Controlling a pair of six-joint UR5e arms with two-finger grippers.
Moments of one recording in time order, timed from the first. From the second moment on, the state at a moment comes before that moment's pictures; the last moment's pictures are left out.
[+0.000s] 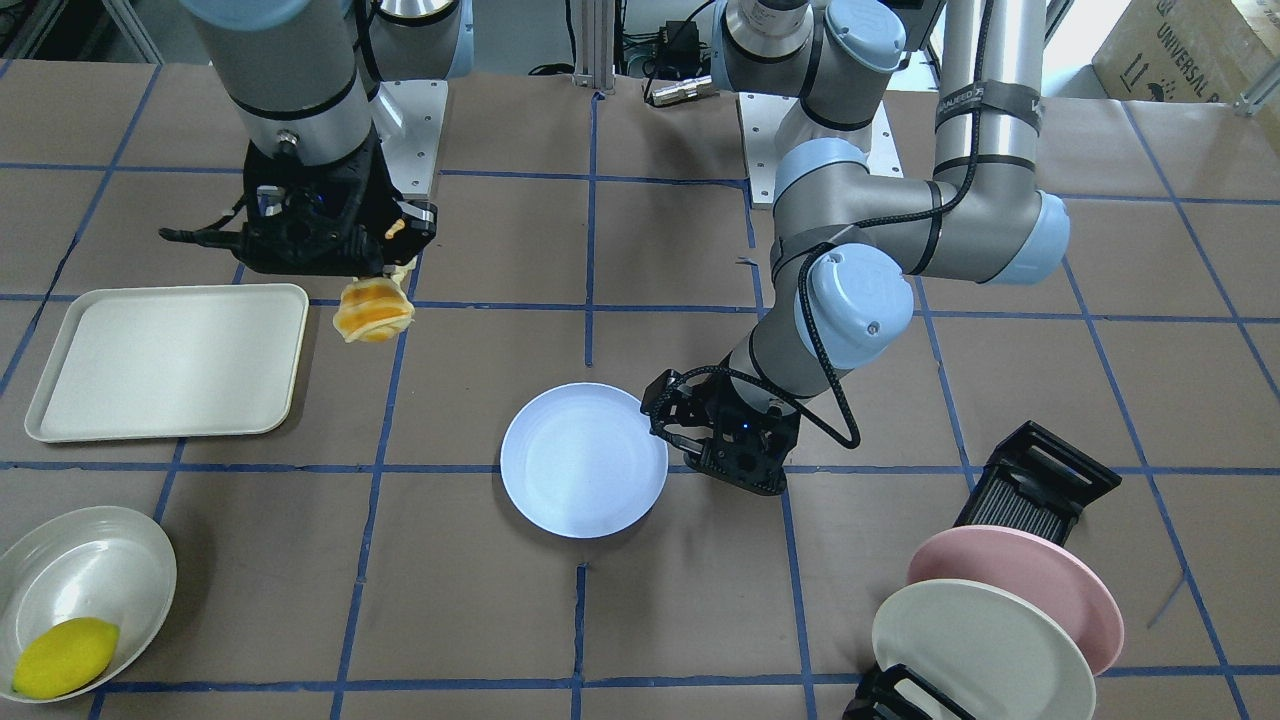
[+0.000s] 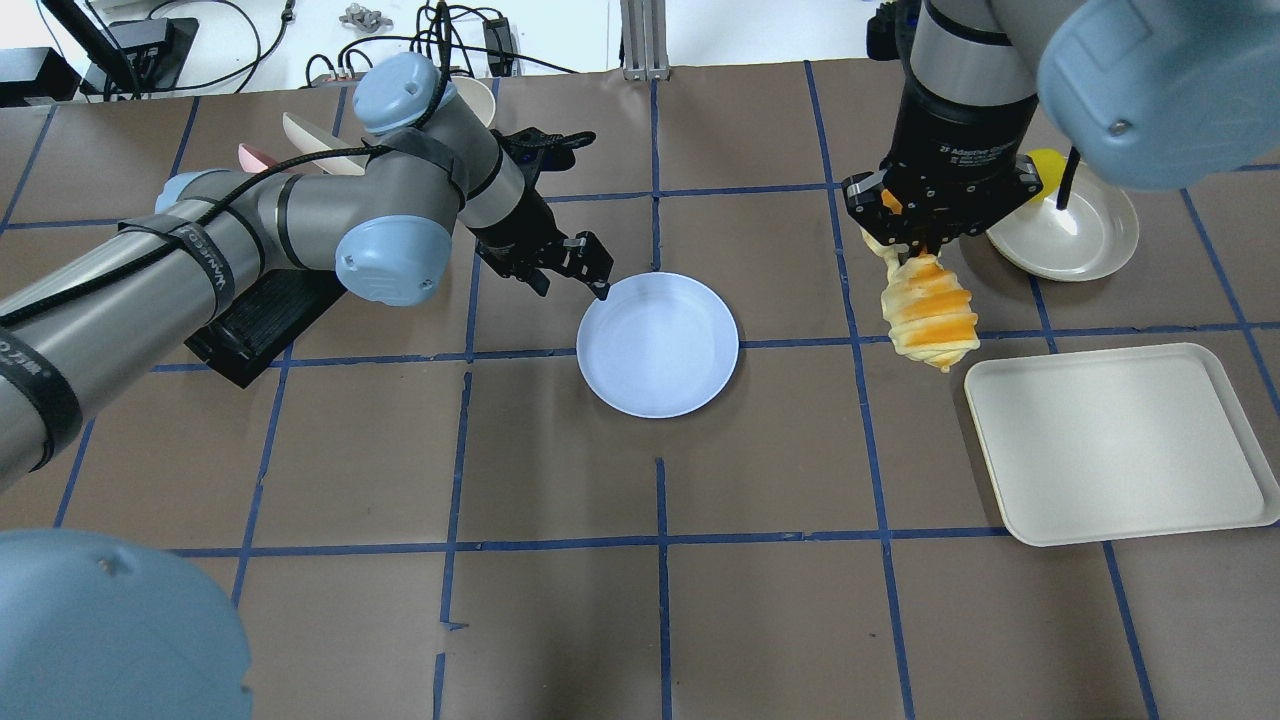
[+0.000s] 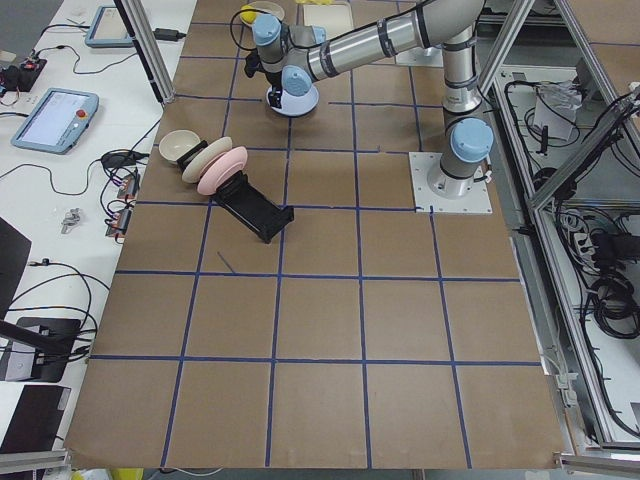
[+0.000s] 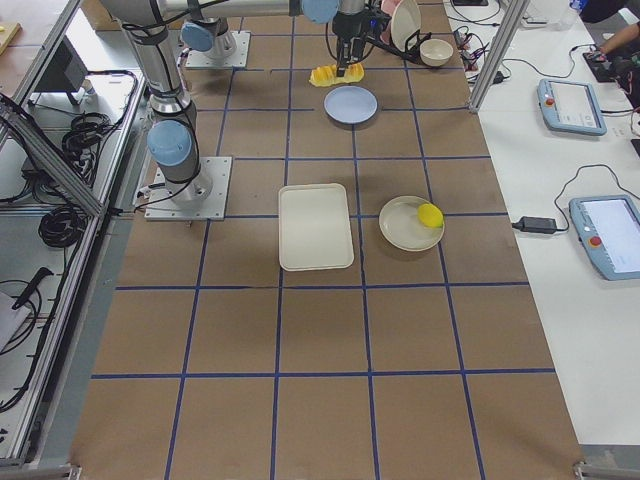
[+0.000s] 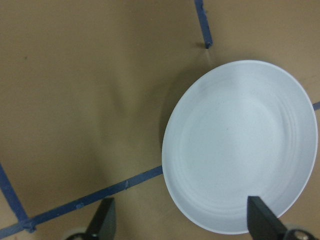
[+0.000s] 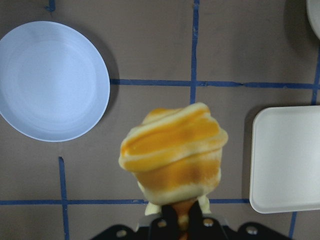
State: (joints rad) left arm -1.68 -1.94 -1.67 -1.15 1.34 0.17; right arm 1.73 -1.46 1.52 -1.58 -1.61 0.11
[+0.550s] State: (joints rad) left arm -1.67 -1.77 -1.67 -1.28 1.51 0.13; right arm 1.86 -1.23 1.52 -1.83 -1.57 0.18
